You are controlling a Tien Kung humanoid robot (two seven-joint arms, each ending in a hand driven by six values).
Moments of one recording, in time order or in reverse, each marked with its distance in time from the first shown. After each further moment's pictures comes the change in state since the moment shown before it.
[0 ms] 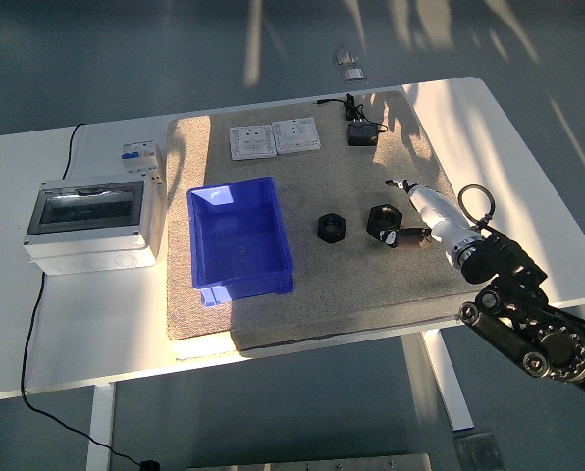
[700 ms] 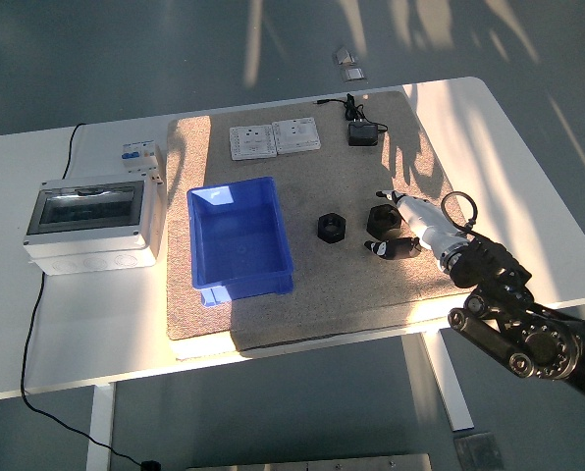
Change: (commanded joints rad) left arm -0.003 0.000 -0.006 0.000 0.008 -0.004 -0.001; right arm 0.047 0.030 -0.093 -0.093 -0.047 -0.016 -0.006
